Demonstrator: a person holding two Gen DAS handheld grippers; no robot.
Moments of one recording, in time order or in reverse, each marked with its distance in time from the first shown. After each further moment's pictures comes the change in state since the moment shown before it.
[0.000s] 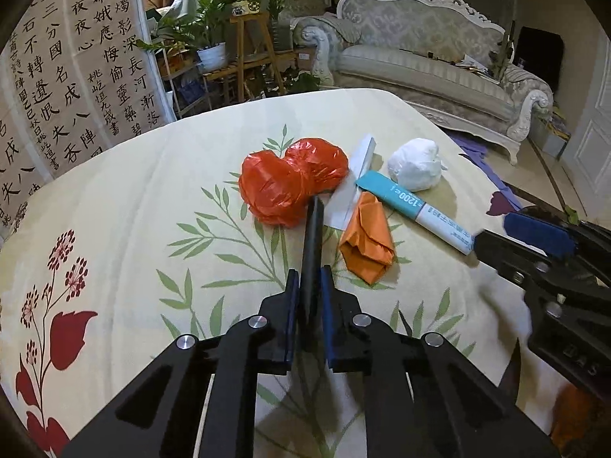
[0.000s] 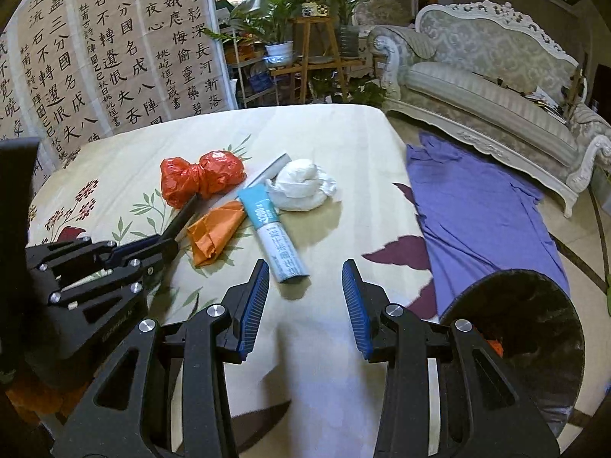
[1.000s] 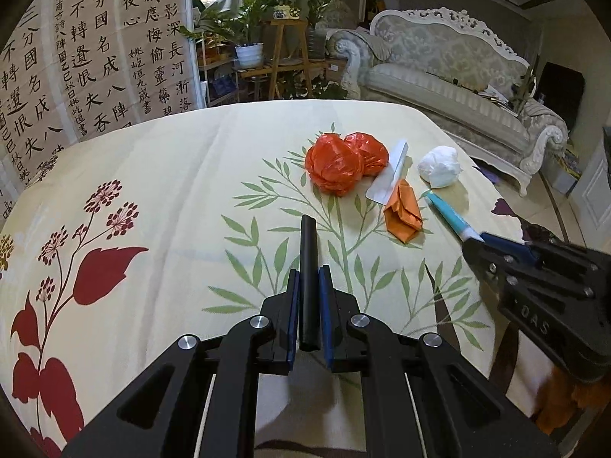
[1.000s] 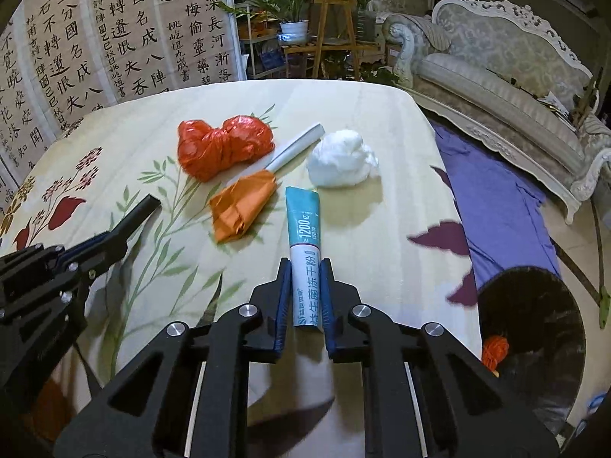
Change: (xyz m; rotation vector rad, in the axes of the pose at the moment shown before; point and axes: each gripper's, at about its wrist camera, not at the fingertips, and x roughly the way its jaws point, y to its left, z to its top) left arm -0.034 0.029 -0.025 -0.129 -0.044 0.029; right arm 0.005 0.021 -0.016 -0.045 0.073 -0.007
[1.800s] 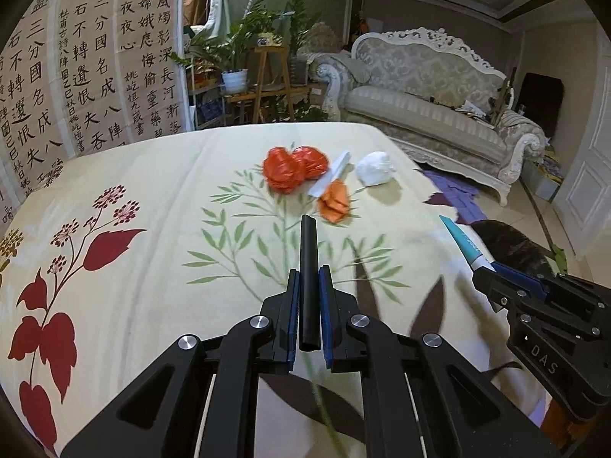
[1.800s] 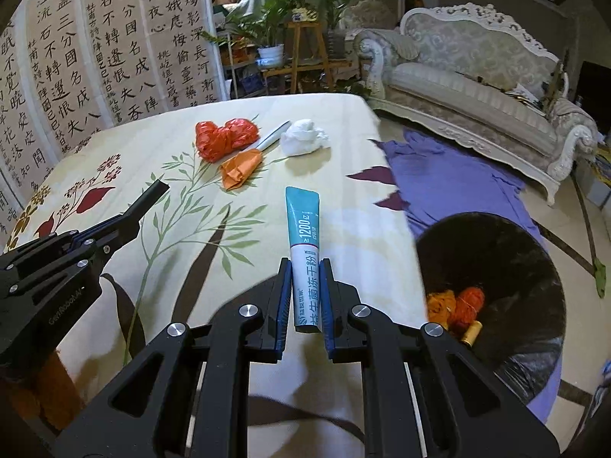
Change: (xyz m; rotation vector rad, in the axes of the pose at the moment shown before) left arm -0.056 -0.040 -0.035 0.024 -0.106 -0.053; right arm -0.084 -0.015 -0.065 0.084 -0.107 -0.060
